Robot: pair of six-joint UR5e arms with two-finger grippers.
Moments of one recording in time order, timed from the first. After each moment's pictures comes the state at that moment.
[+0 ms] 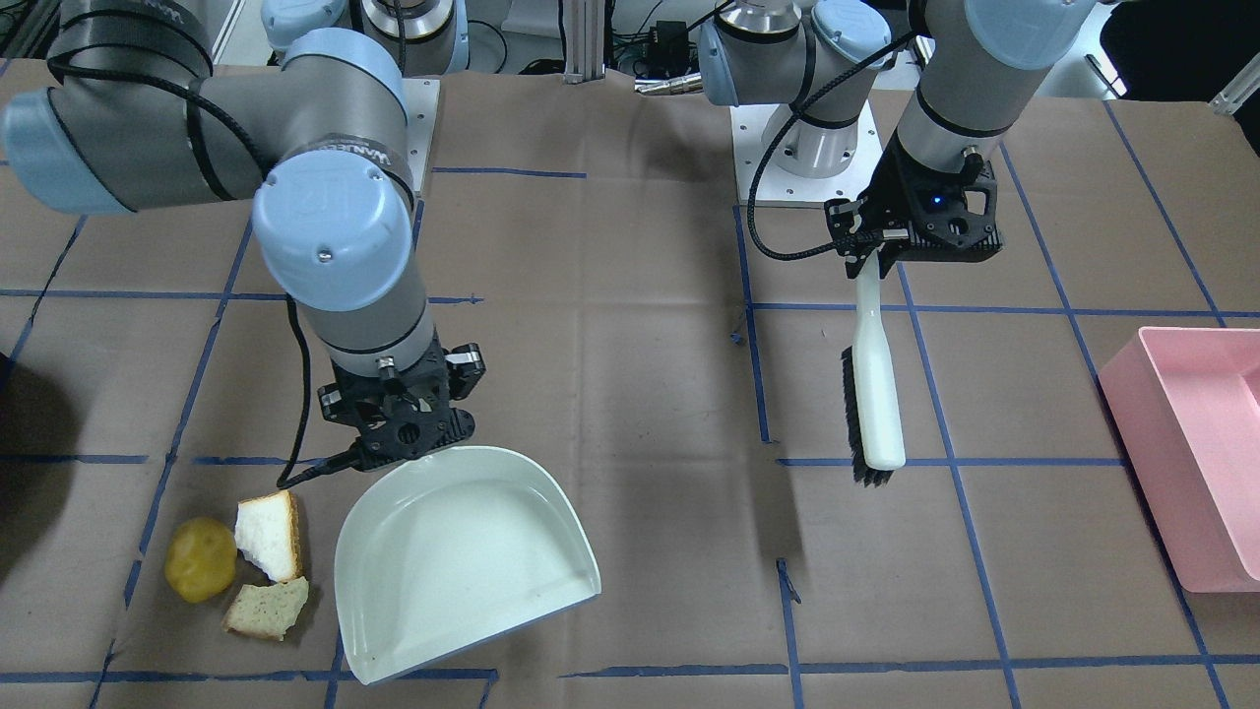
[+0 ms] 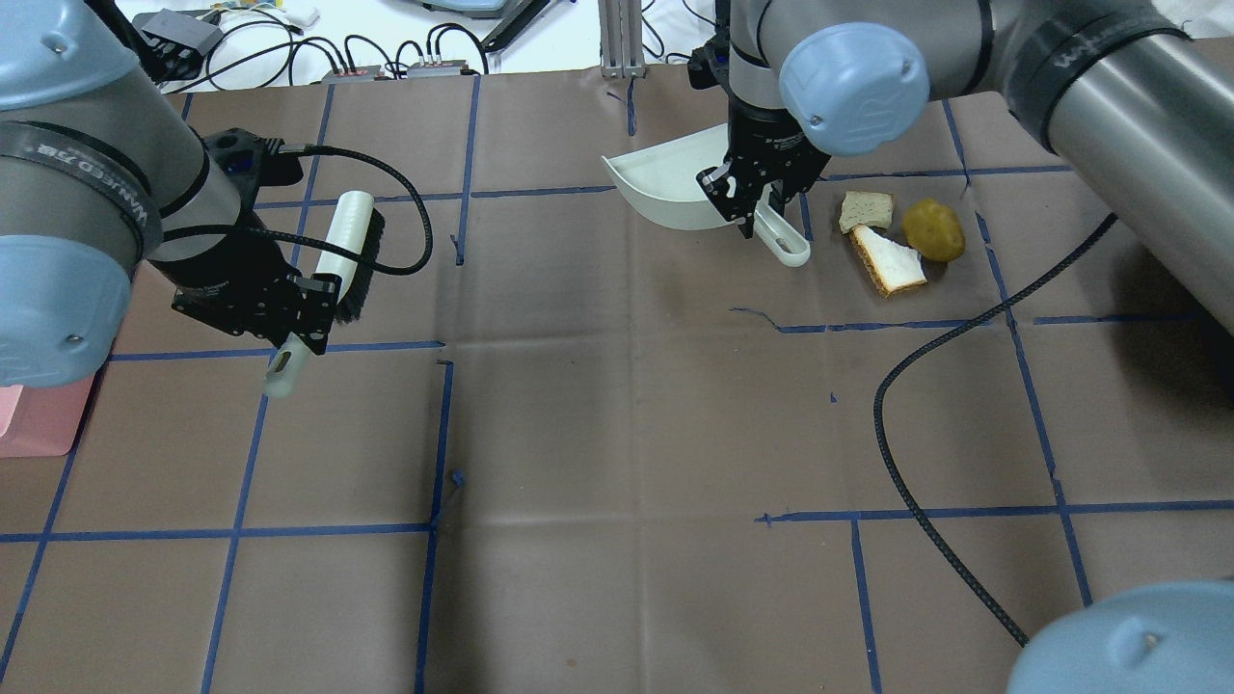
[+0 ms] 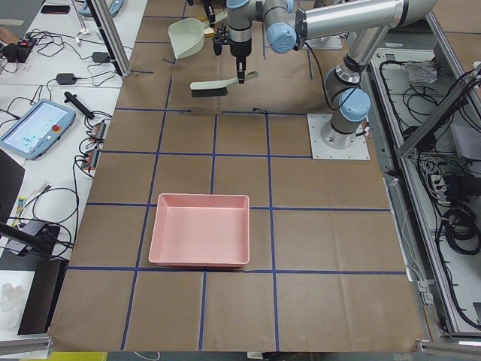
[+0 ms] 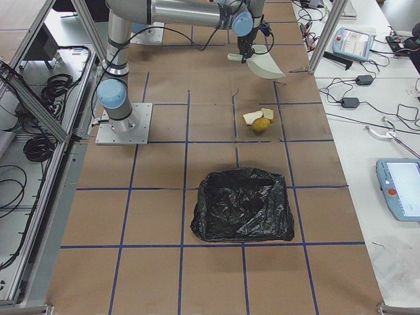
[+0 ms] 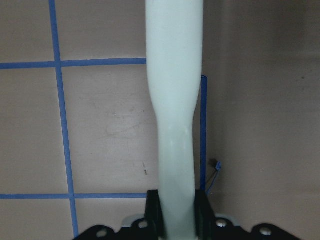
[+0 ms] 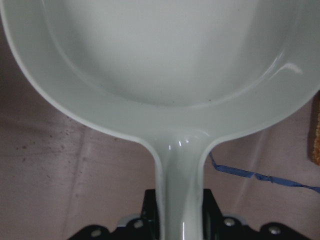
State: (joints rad) left arm -1.47 -1.47 -1.84 -1.45 1.60 0.11; right arm 1.73 -1.21 1.42 -1.69 -1.62 -0.24
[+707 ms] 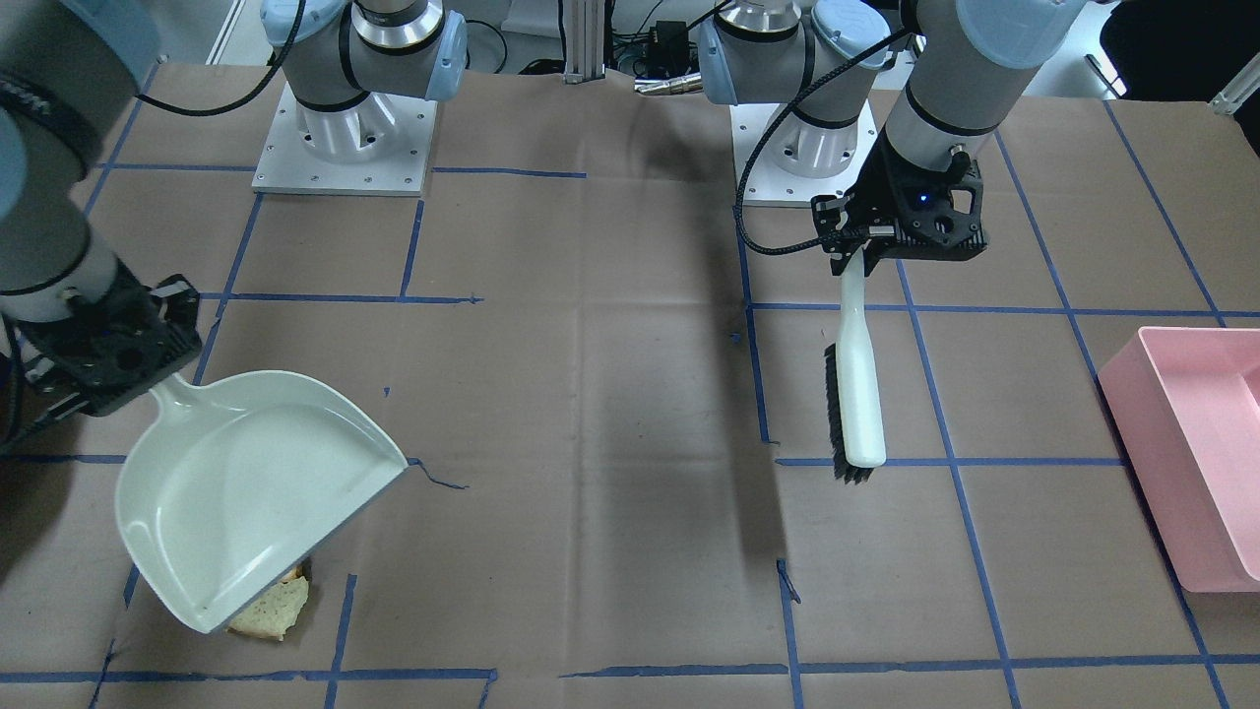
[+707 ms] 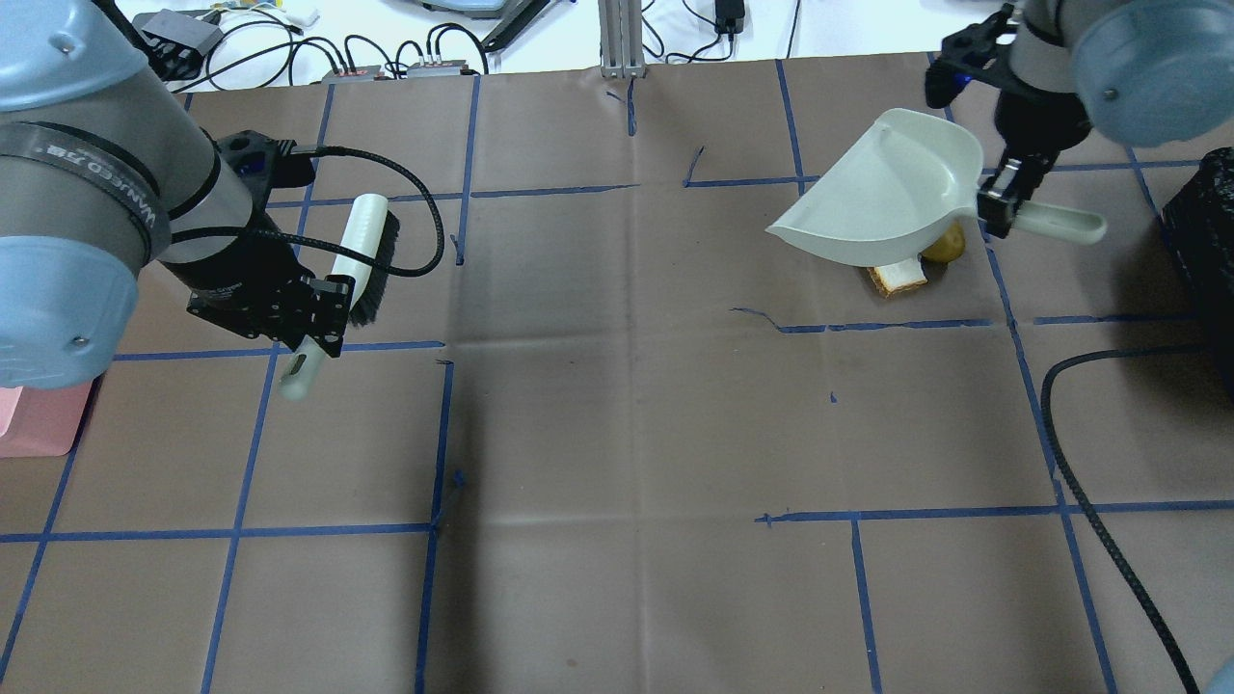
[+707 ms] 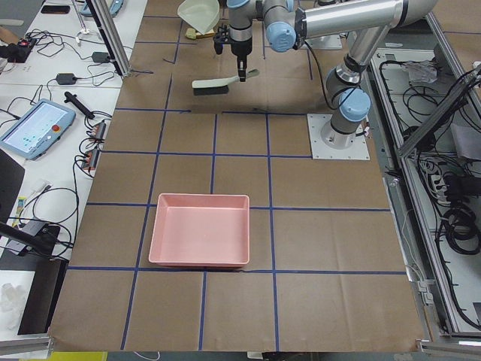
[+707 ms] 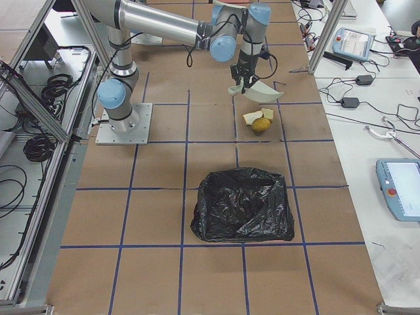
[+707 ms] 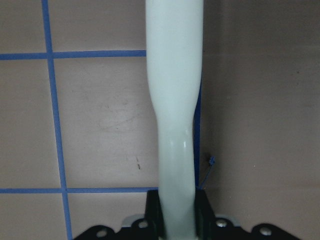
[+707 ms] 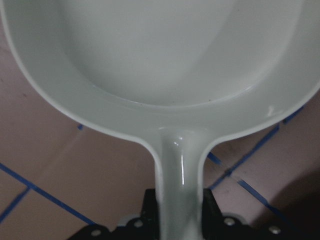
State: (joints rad) left arm -1.48 -1.47 -1.84 -1.46 1.57 0.11; right arm 1.36 -1.37 1.57 -1.70 -1.76 -1.05
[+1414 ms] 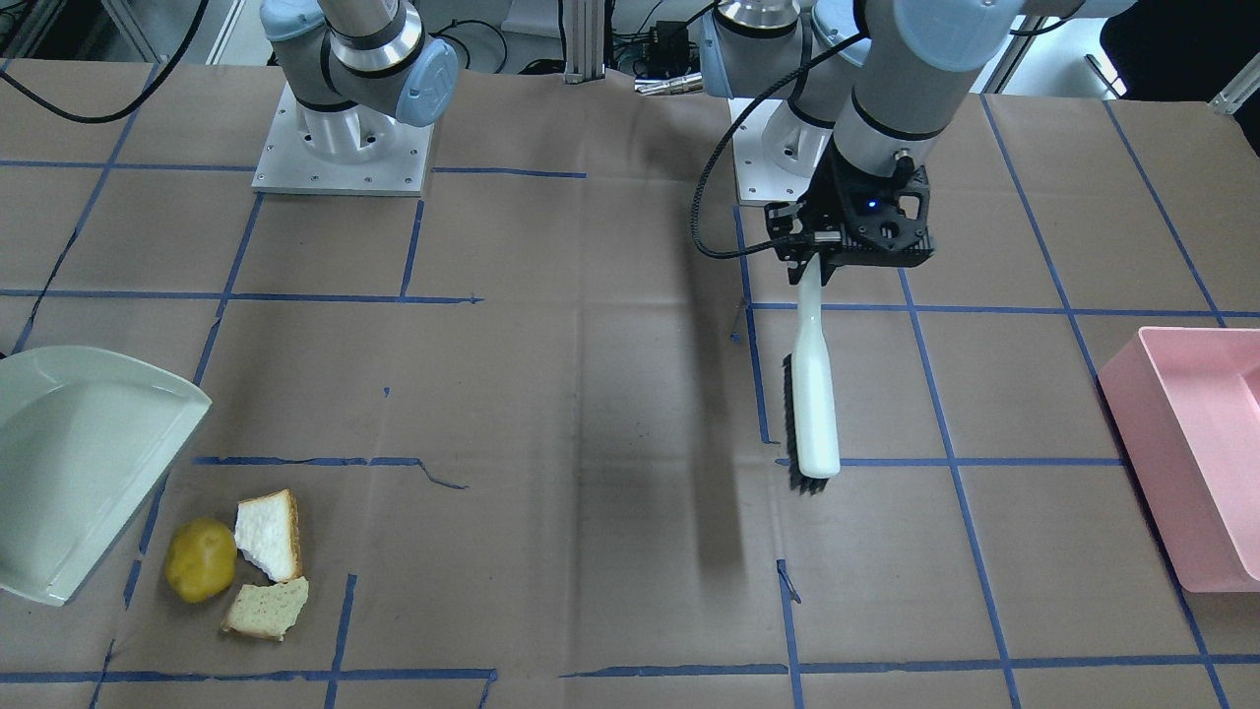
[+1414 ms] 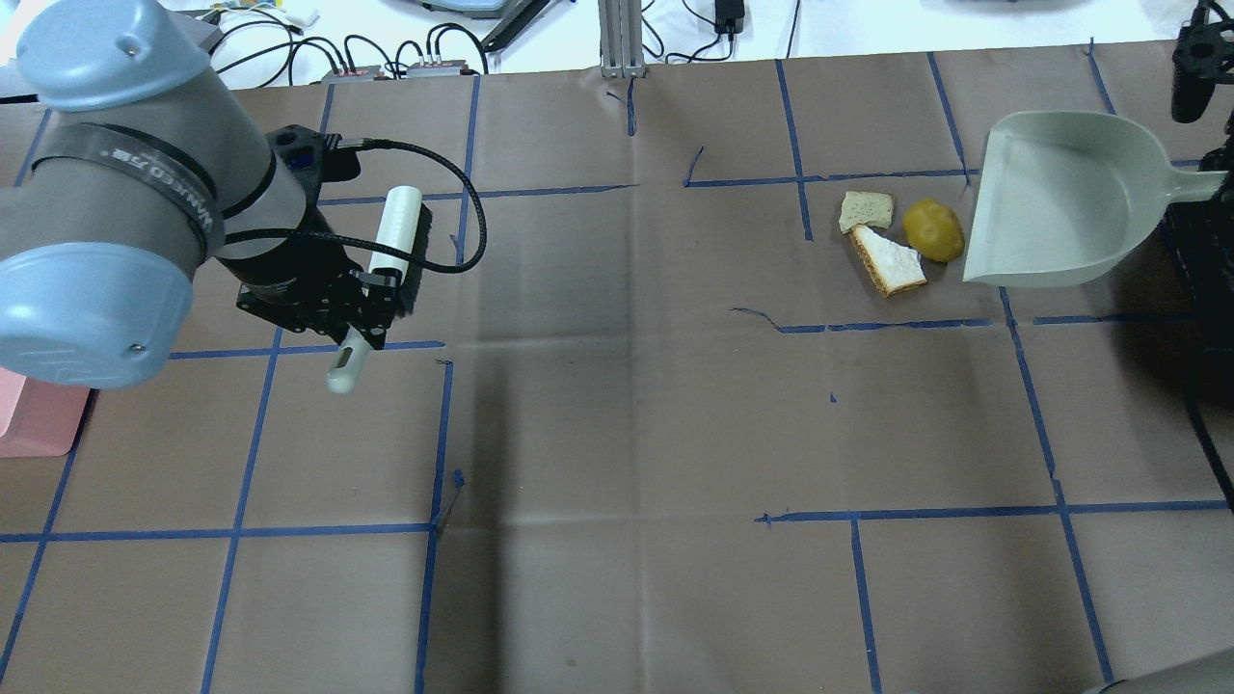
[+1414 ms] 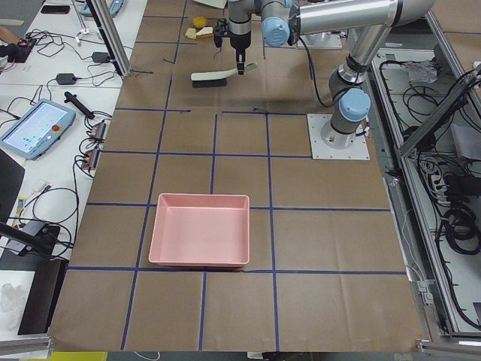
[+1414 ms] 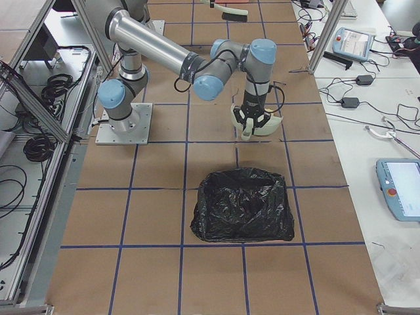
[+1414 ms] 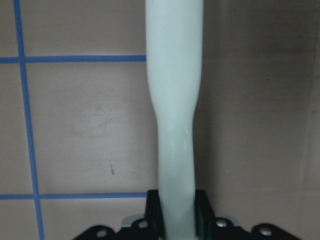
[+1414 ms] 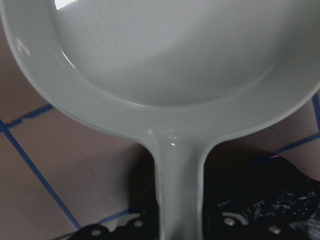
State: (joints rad) left arm -1.61 -1.52 -1.83 -1.38 1.56 0.00; right arm 1.08 -1.31 1.56 -1.97 -1.81 -1.80
